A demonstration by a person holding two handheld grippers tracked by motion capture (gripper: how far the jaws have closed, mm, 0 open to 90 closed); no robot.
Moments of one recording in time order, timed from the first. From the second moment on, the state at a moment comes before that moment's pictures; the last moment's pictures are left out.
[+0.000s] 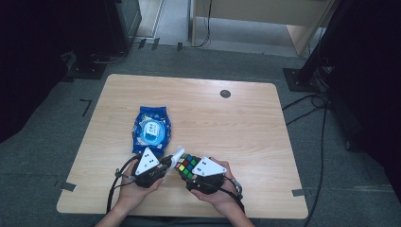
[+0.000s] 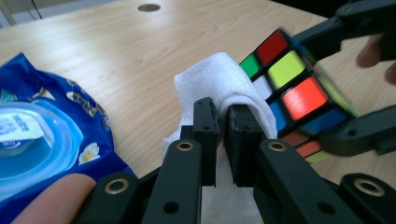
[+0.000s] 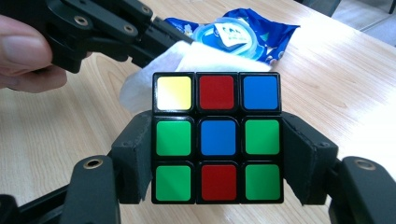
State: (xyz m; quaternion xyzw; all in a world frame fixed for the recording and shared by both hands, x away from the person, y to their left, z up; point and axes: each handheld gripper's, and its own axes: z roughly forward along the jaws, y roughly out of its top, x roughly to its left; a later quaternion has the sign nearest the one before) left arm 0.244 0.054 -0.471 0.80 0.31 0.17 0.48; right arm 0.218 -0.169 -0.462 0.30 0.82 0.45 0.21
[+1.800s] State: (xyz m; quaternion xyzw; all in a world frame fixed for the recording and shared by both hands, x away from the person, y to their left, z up) left arm 0.217 0.028 -0.479 0.81 0.20 0.30 0.46; right arm 0.222 -0.160 -0.445 0.38 0.76 0.51 0.12
